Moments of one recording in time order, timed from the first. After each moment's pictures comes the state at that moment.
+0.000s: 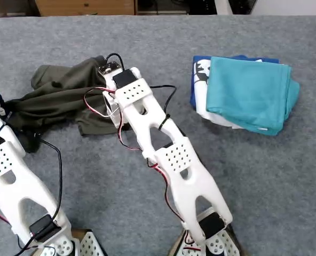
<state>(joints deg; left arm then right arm) -40.6 64.4 -68.7 87.2 -25.5 -35.2 64.9 -62.8 99.2 -10.3</state>
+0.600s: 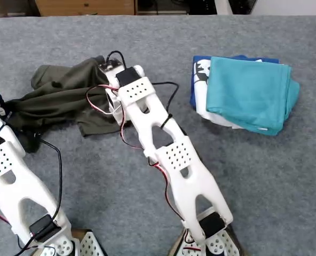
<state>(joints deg) -40.6 64.4 -68.7 87.2 -25.5 -34.2 66.3 -69.5 100.9 -6.1</state>
